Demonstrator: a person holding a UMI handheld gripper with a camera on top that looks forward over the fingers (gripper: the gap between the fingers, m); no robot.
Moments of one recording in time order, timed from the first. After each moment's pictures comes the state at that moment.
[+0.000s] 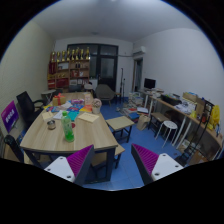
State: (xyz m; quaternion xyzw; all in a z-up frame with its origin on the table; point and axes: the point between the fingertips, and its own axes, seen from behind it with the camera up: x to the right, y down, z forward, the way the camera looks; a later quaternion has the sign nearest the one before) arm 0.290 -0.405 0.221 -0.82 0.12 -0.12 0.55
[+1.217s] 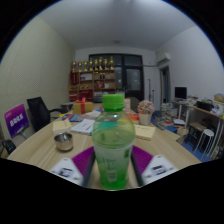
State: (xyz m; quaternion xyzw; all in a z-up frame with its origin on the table) arm 0.113 0.005 0.075 -0.77 0.04 -0.02 0.64
